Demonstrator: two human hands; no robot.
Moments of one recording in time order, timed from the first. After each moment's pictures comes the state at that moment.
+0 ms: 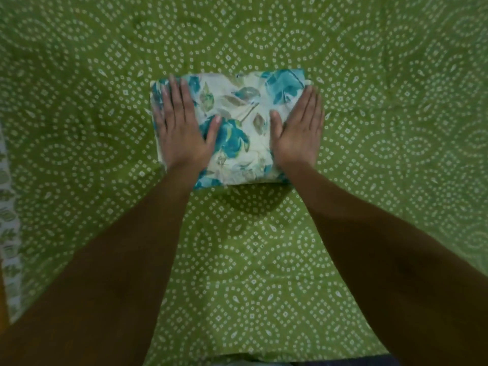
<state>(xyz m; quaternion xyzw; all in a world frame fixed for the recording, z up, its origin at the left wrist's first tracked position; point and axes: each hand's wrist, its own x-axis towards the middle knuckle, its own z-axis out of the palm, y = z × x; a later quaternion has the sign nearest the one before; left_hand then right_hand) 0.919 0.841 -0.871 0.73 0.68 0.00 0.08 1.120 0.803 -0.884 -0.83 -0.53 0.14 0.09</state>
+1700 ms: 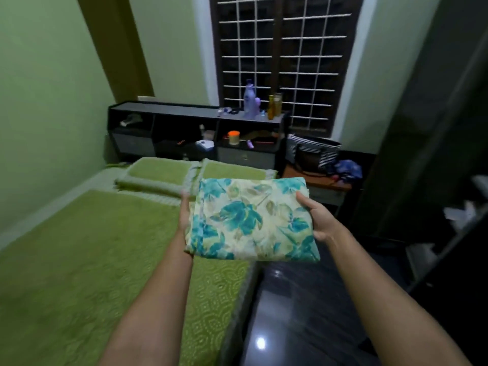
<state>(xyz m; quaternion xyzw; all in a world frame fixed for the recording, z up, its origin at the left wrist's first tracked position) 1.440 0.377 -0.316 0.41 0.03 -0.13 0.90 1.487 0.087 -0.290 -0.48 0.03 0.31 0.82</state>
